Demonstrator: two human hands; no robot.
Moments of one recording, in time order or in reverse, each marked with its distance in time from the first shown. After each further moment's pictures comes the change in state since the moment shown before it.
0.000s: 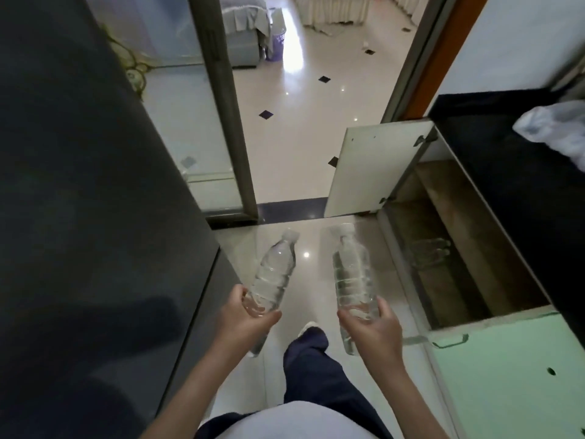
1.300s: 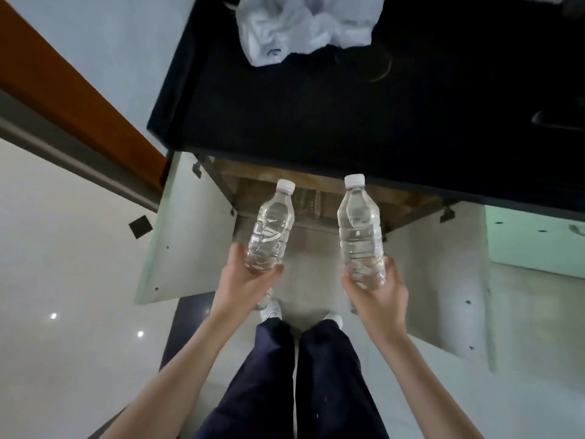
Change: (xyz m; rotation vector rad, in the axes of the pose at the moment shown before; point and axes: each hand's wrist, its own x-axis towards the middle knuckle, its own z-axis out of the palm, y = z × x) left_hand 0.427 0.405 0.339 0.543 -0.947 0.485; right_hand 0.400 -0.054 -0.074 0.292 1.066 0.610
